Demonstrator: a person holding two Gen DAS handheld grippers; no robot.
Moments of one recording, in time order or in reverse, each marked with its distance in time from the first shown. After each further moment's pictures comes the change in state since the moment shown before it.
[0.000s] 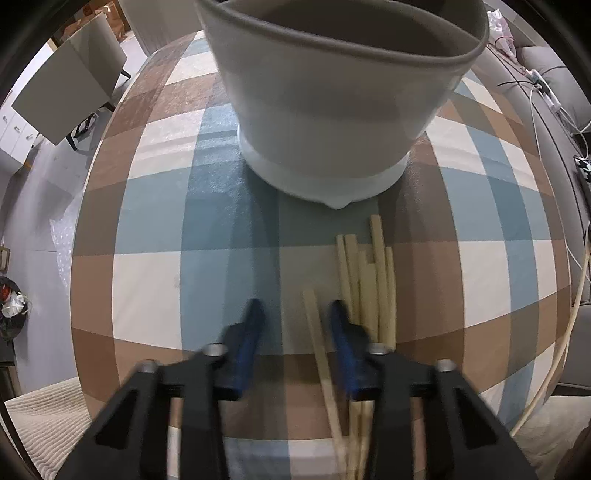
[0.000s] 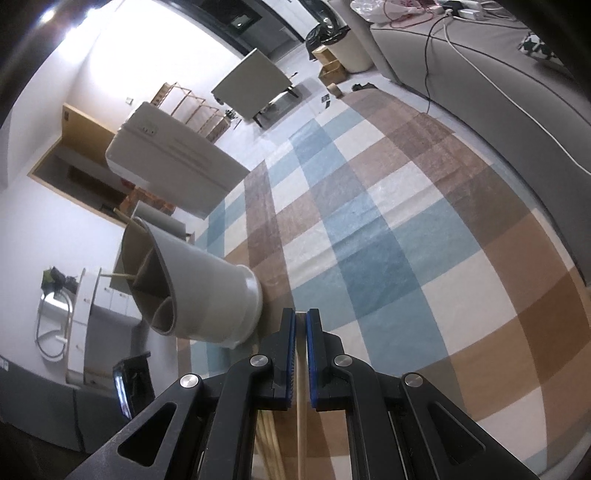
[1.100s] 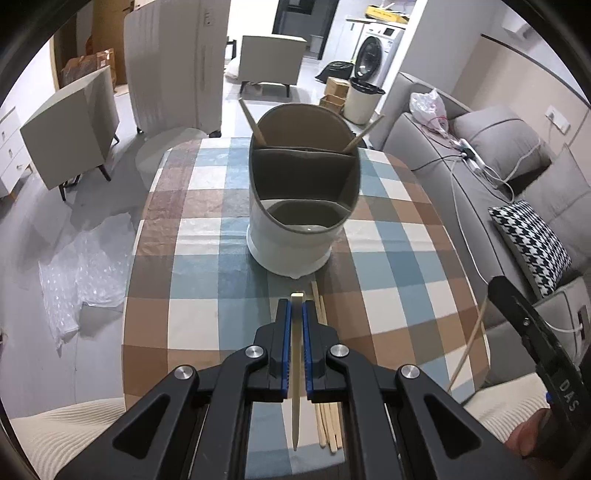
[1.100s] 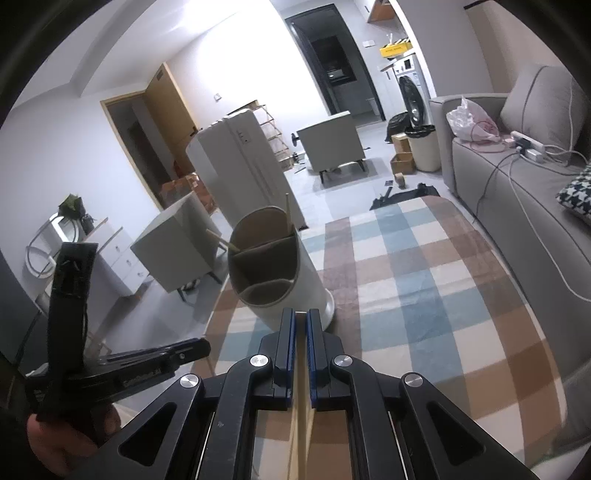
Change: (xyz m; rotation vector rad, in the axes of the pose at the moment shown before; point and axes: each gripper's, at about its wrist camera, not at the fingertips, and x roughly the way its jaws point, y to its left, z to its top) left arm -0.130 0.041 -0.027 0.028 -0.330 -0.212; right arm -0.067 0.108 -0.080 -0.422 -0.260 -0.003
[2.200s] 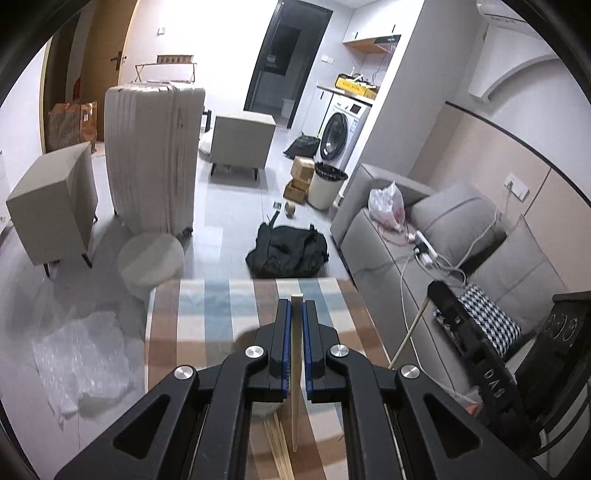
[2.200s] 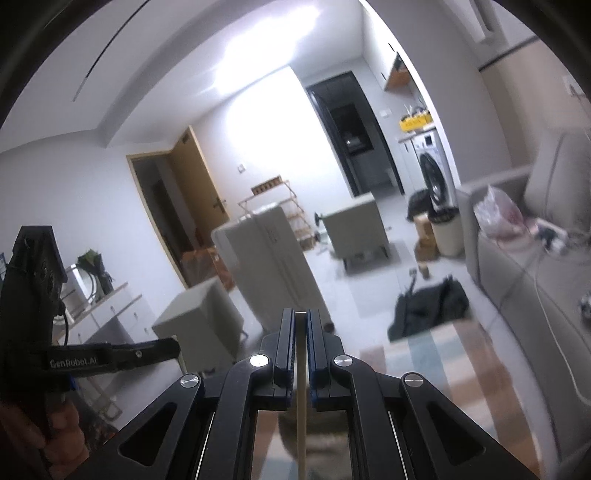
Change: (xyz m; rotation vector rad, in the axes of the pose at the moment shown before) left arm -0.100 -0.003 0.164 0.007 -0.262 -0.142; right arm -0.005 0.050 0.172 -0.034 -0.319 0.090
